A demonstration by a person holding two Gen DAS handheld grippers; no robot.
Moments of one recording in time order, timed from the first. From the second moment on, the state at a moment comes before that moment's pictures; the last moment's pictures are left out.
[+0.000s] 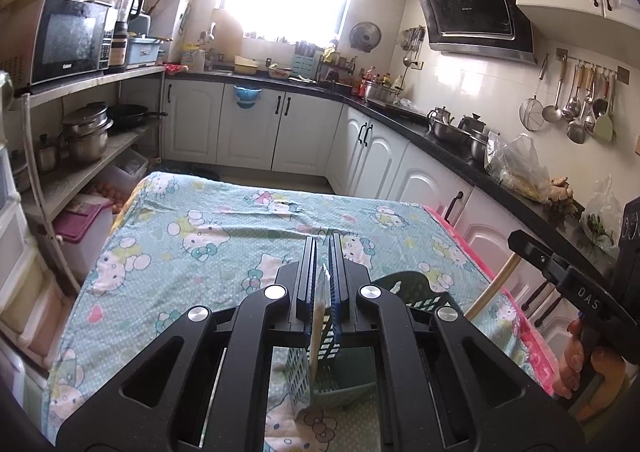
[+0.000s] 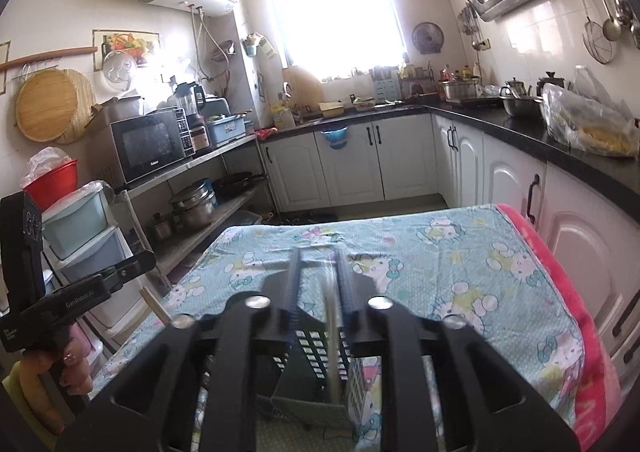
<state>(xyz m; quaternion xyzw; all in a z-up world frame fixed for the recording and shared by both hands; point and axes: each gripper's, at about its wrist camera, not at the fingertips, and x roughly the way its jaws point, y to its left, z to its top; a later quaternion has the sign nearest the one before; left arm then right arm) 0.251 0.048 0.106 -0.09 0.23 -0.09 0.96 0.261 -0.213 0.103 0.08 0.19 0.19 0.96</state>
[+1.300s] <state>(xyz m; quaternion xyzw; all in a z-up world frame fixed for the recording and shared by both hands) 0.163 0.079 0.092 -0.15 0.22 -0.05 0.96 0.187 -0.235 0.076 0.07 0.21 0.18 0.96</state>
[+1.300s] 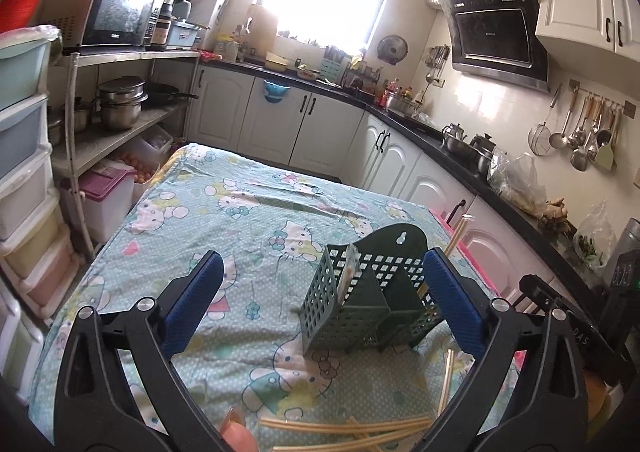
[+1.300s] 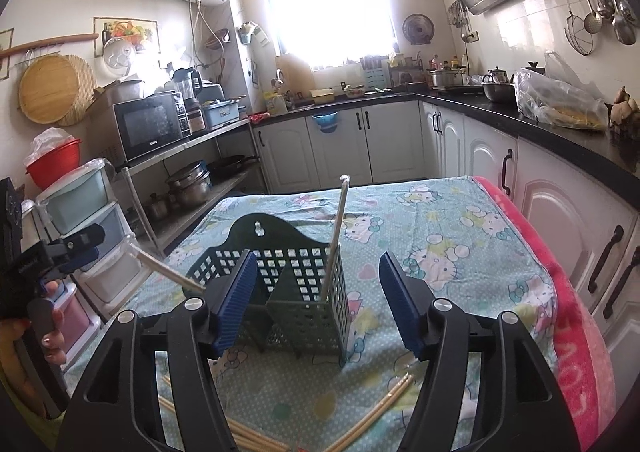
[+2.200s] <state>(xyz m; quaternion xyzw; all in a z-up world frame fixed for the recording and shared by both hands) 0.115 0.093 0.045 -0.18 0.27 -0.04 0.95 0.131 -0.233 0.057 0.05 0.23 0.21 0.95</state>
